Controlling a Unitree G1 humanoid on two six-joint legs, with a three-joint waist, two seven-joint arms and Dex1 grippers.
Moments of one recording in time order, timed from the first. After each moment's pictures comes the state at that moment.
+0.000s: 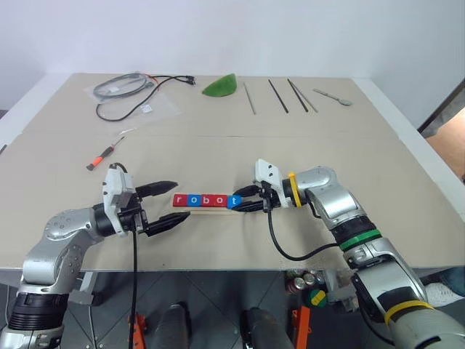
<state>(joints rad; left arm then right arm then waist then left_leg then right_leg) -0.21 0.60 0.15 -0.16 -0.62 0.32 -1.11 -0.83 -0.45 0.33 0.50 0.10 0.16 1.27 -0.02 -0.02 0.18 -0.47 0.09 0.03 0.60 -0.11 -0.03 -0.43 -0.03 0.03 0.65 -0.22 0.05</state>
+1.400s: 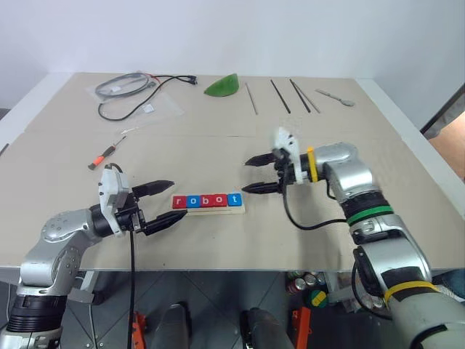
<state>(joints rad) -0.20 0.60 0.17 -0.14 -0.63 0.31 -1.10 -0.99 -0.49 0.18 0.69 0.14 0.20 1.37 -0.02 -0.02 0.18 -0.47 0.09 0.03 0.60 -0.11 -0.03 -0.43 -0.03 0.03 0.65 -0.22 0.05</state>
